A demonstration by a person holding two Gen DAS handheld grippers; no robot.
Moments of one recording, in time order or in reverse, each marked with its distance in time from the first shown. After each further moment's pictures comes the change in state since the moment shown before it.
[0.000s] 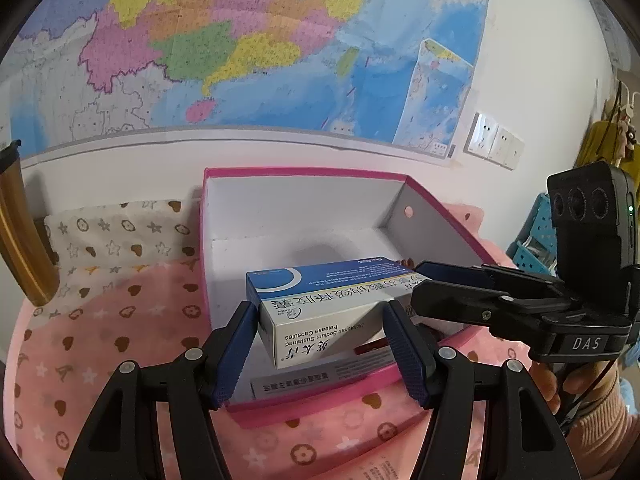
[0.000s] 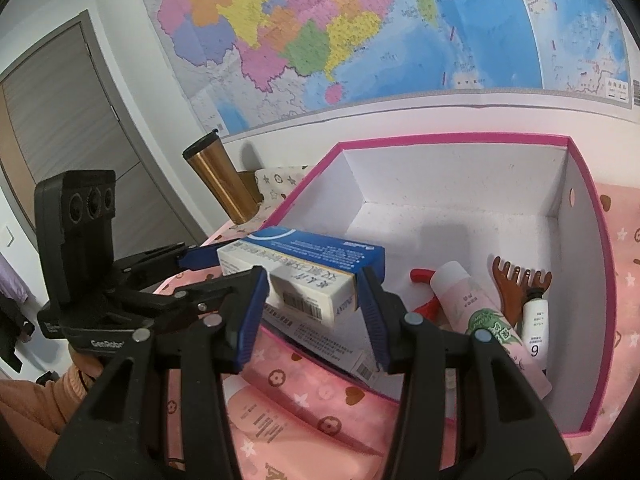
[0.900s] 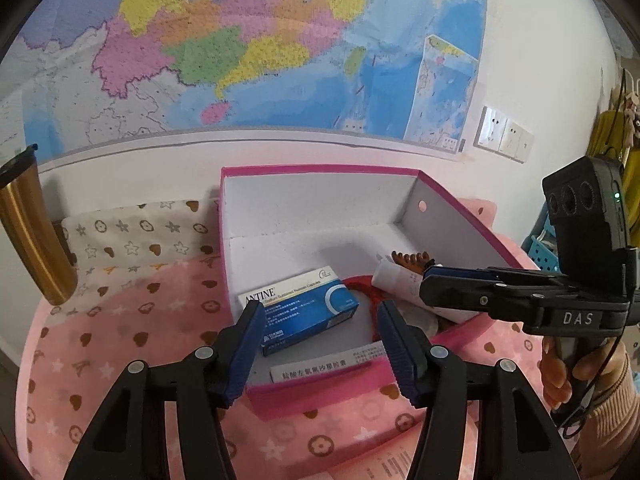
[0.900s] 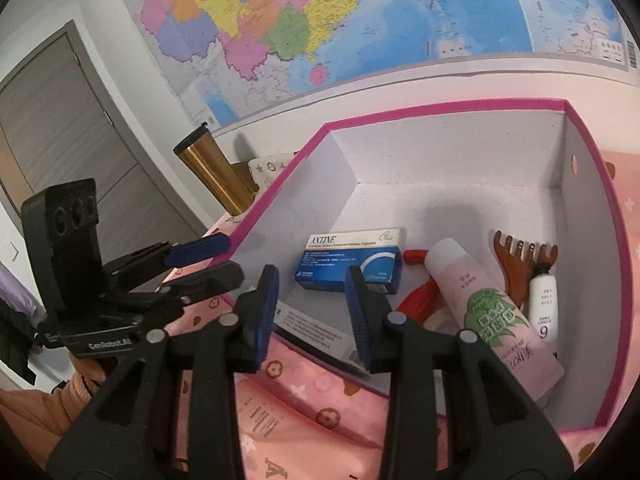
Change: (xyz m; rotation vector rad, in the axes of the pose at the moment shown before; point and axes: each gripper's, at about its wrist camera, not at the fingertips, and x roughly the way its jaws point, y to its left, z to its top) left arm -0.011 -0.001 -0.011 0.029 -0.022 0.059; right arm 0.003 -0.015 -0.010 0.071 0.040 0.013
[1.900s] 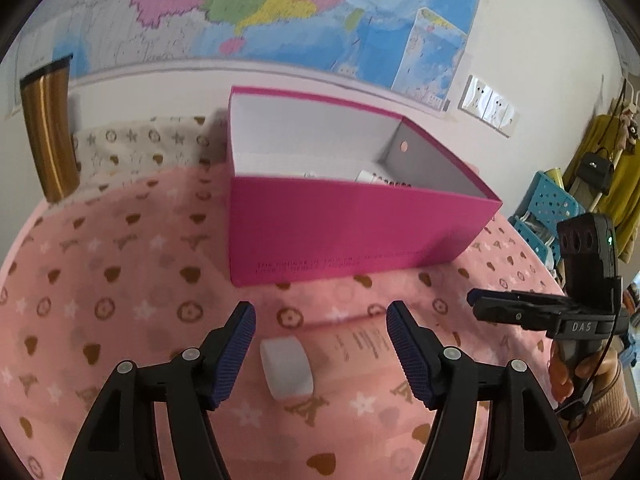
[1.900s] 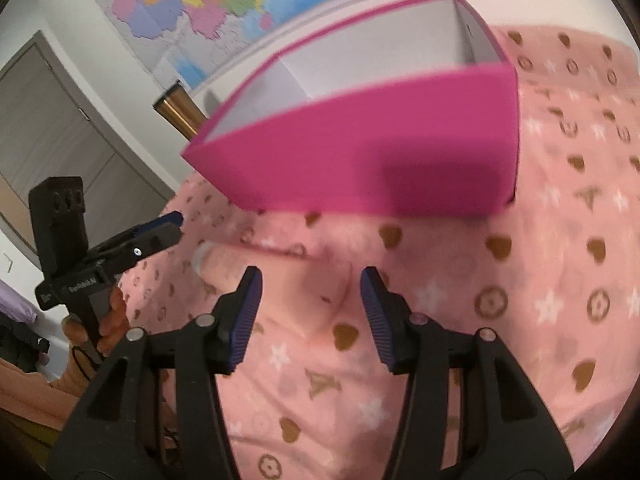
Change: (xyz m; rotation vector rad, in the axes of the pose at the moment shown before) left arm -0.029 -0.009 -0.091 -0.101 0.097 -0.049; right arm -0.052 -0.018 -0.121 0.142 0.092 -0.077
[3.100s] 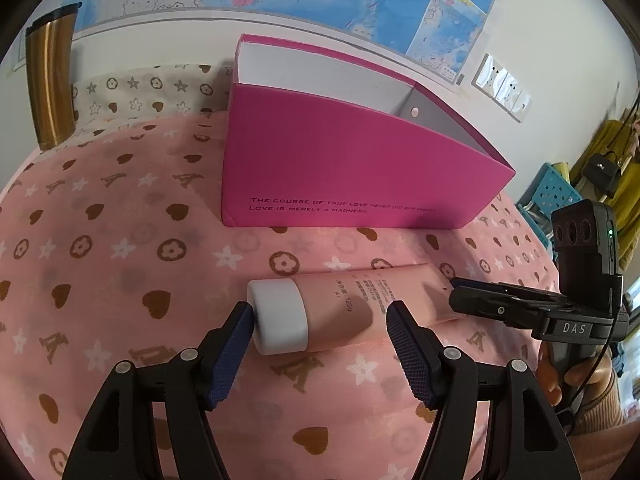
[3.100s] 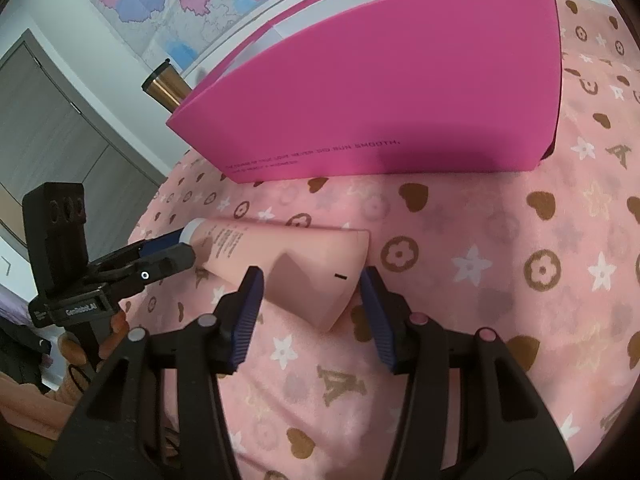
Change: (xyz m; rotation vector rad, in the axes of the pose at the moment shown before) left arm 0.020 0.003 -0.021 -0.059 0.090 -0.009; right arm 0.028 0.007 -0.012 0.027 0.051 -0.004
